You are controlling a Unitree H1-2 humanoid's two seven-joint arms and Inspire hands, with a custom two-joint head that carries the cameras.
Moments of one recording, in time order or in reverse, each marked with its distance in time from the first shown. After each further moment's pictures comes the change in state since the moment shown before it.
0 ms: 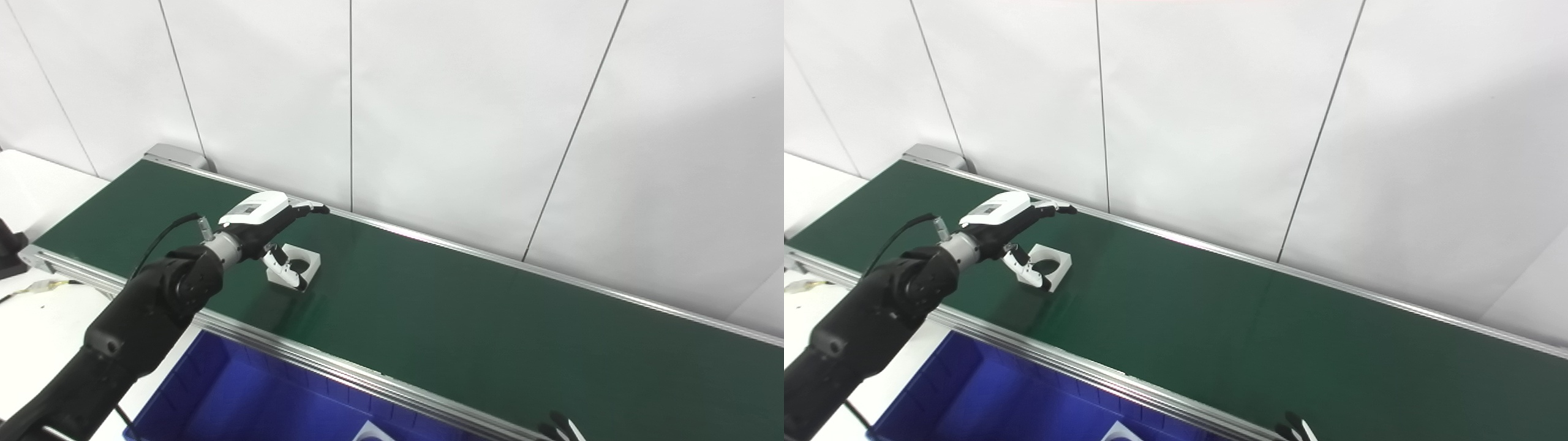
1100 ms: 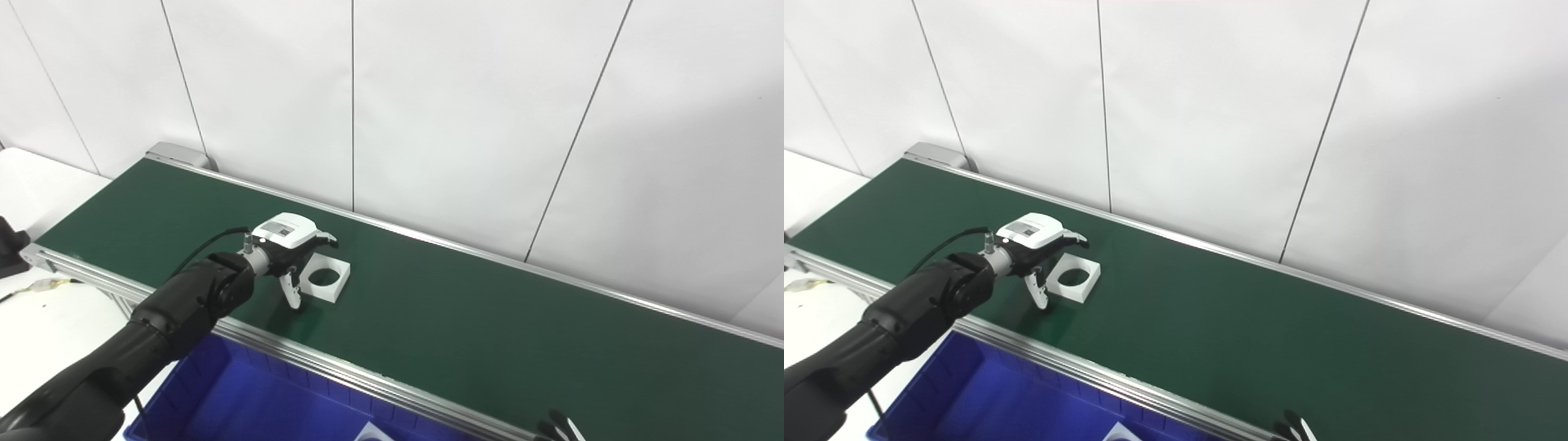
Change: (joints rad) left arm -0.146 -0.031 -0.247 0.356 0.210 -0.137 0.164; right arm 0.004 0.012 0.002 -0.001 -0.001 -0.013 0.000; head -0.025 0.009
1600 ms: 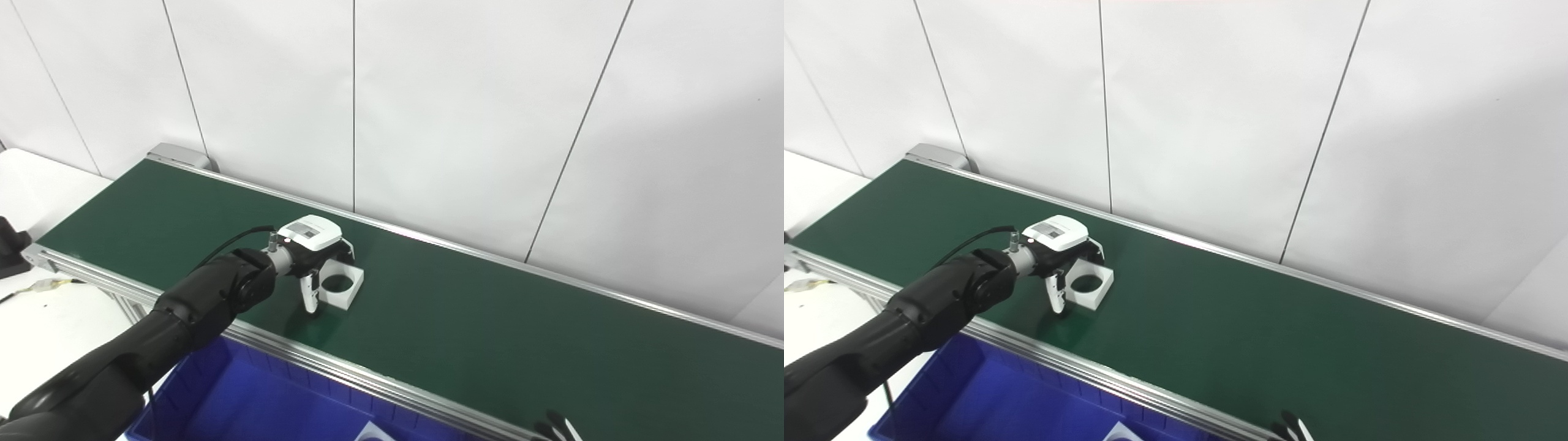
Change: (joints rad) left arm -0.054 -0.022 -0.079 0.032 -0.016 -0.062 -0.019; right arm 0.006 0.013 0.001 0.000 -0.007 -0.009 -0.002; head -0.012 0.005
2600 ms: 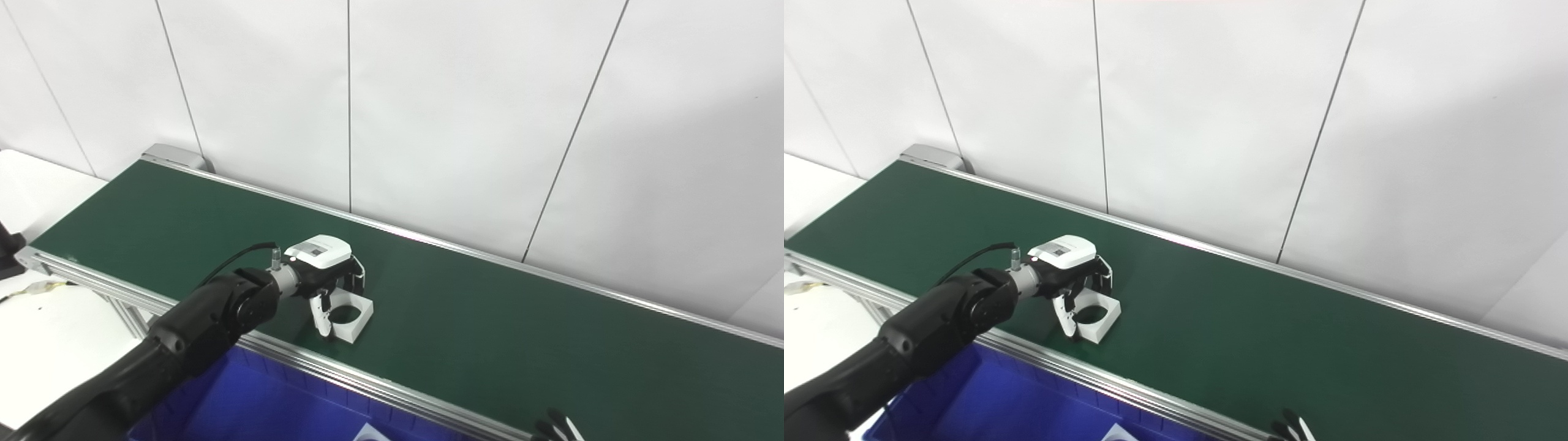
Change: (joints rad) left arm 0.139 -0.012 0.081 -0.286 -0.096 0.093 -0.142; right arm 0.002 0.000 -0.002 0.000 0.001 -0.003 0.000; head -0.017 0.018
